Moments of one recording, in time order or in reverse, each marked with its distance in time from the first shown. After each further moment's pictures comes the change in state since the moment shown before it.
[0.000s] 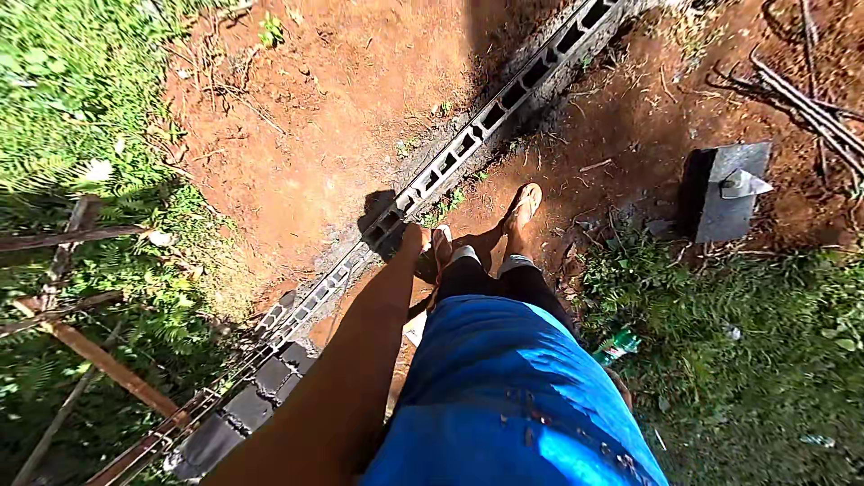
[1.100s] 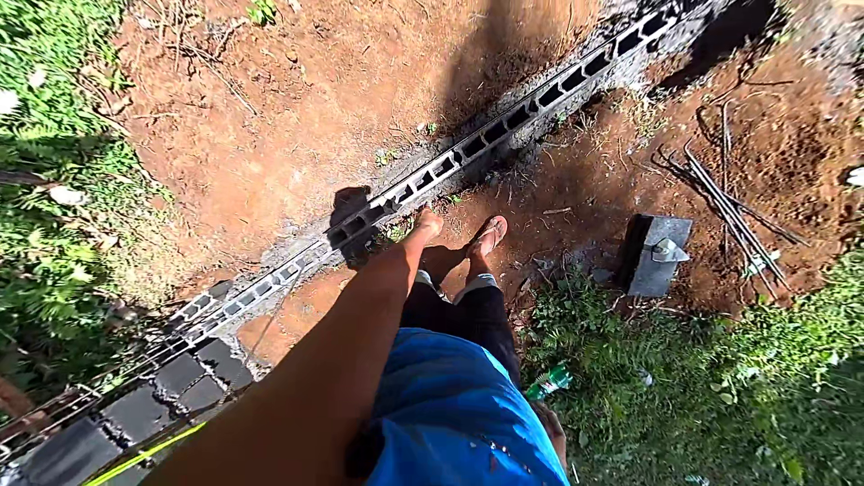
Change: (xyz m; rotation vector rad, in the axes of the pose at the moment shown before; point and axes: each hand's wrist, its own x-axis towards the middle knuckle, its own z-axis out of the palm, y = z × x) left_hand 0.007 0.141 0.065 0.068 0.056 0.170; right_hand 0.086 0.053 -0.052 -0.051 -0.138 -0.348
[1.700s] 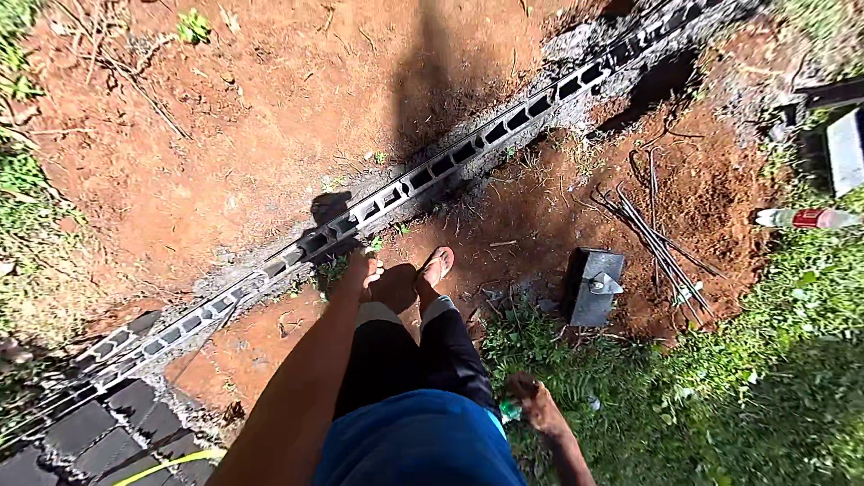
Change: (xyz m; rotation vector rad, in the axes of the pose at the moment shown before) left_hand 0.005 0.039 0.041 -0.572 0.019 -0.169; right_hand 0.190 -0.257 -0.016 -0.734 -0.631 0.009
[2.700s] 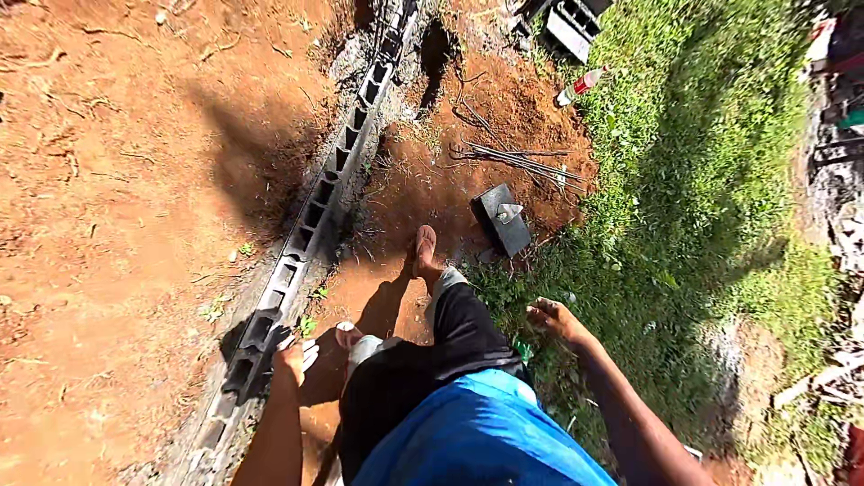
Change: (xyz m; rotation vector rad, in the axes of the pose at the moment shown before) left_hand -0.007 -0.005 0.026 0.115 -0.030 0.077; right_hand -0.067 0.045 -0.092 0.365 0.451 -0.030
